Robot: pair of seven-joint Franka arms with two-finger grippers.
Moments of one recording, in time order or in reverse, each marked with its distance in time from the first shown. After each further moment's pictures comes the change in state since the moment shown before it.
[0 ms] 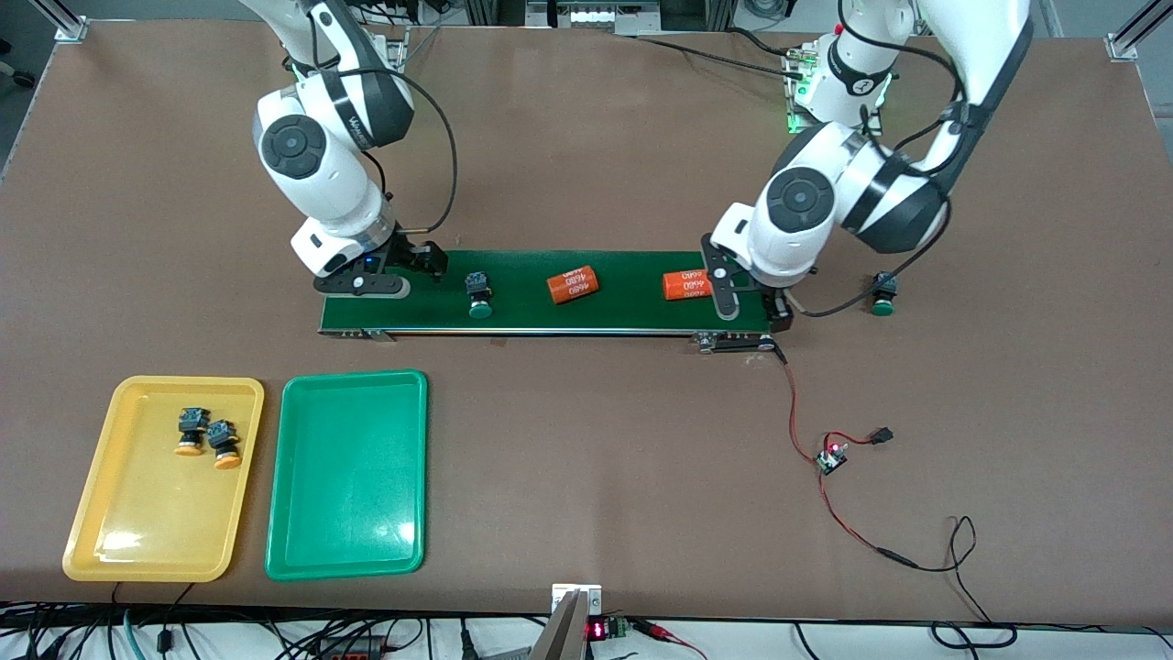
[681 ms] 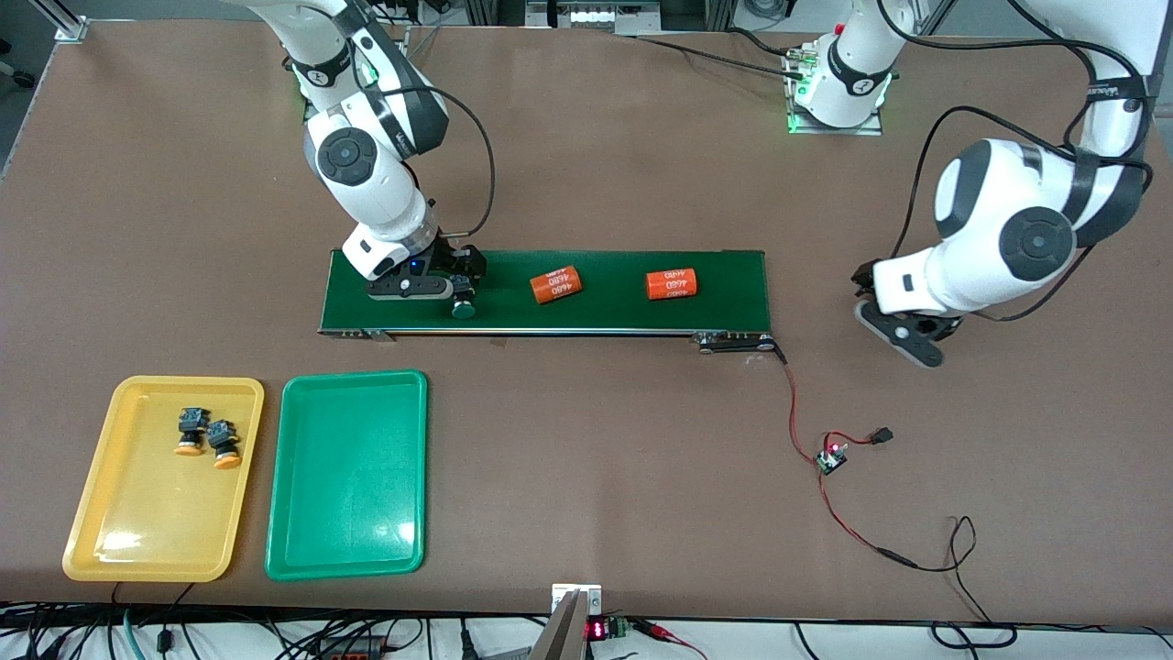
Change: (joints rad) left arm 0.016 -0.070 0.361 -0.009 -0.225 -0.058 -0.281; right arm 0.051 0.119 0.004 -0.008 -0.026 0.160 0.058
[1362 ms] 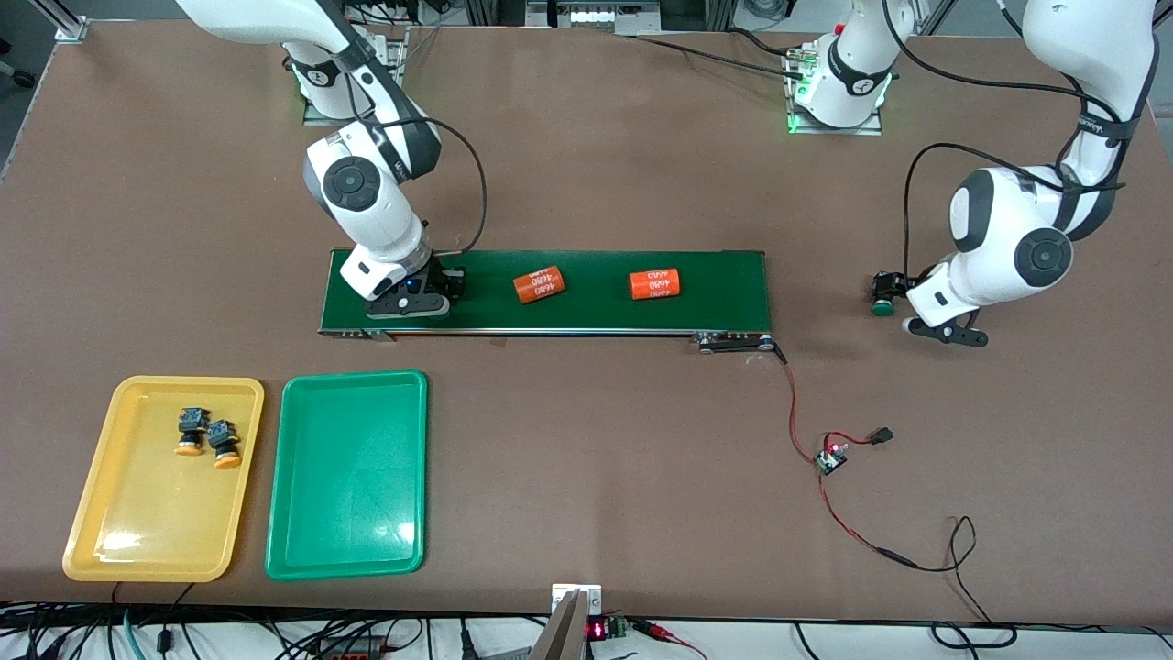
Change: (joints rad) left arm 0.023 0.067 0.158 -0.308 -0.001 0.333 -0.212; right arm -0.009 0.062 -0.055 0.003 -0.116 0.044 -0.030
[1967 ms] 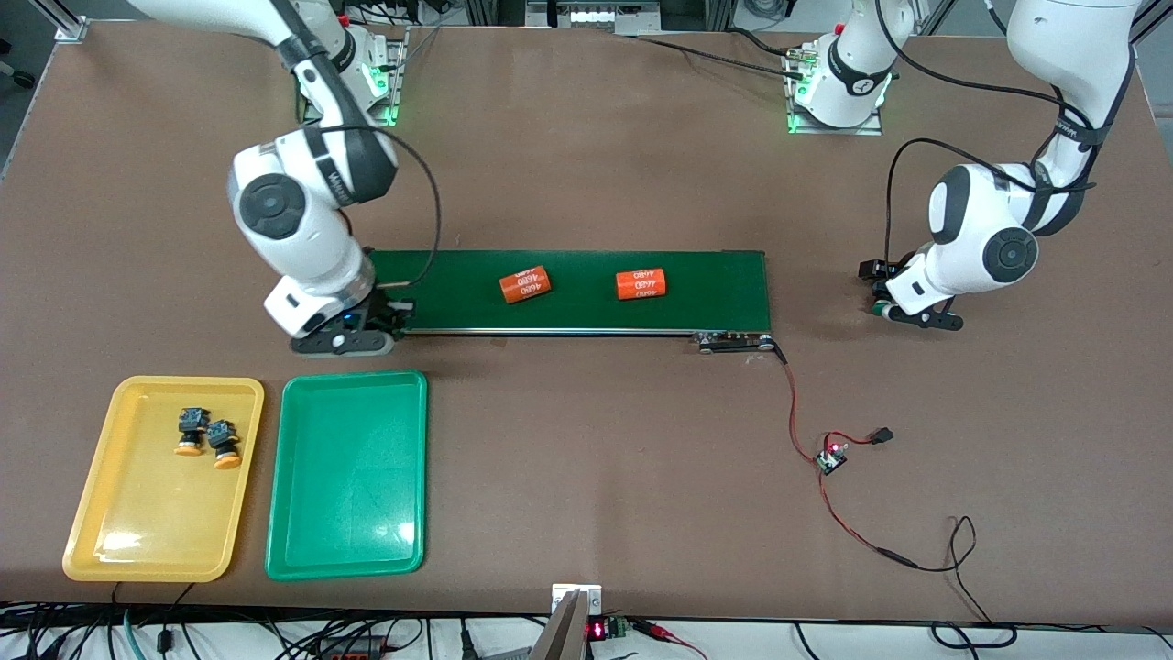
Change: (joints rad) left arm -0.012 0.026 -0.002 -0.074 0.000 0.020 -0.034; right arm -0.109 0.020 -0.029 0.305 -0.001 -0.286 -0.176
